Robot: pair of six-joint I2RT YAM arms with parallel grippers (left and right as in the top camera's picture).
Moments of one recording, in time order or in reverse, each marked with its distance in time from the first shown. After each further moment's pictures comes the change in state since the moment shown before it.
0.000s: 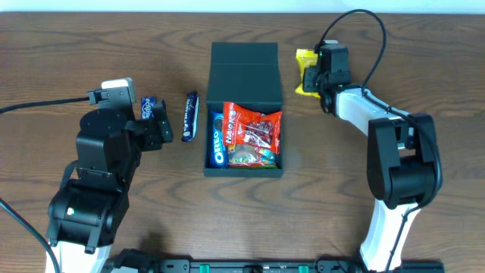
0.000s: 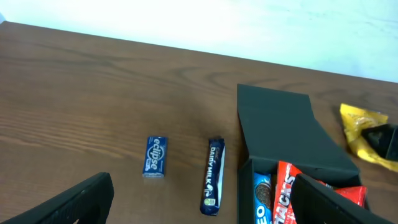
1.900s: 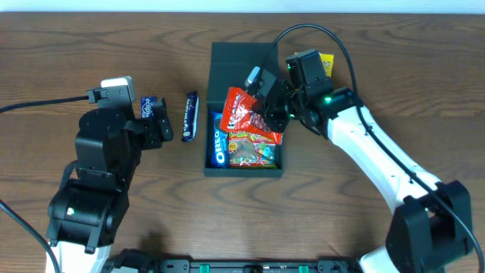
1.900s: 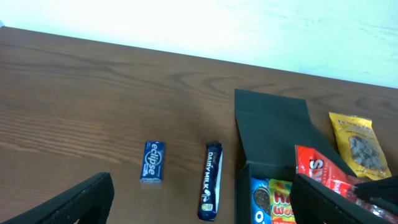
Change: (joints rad) left arm 0.000 0.000 0.000 0.021 0.003 0.000; right arm 0.266 -0.414 -0.018 -0.546 -0.557 -0.614
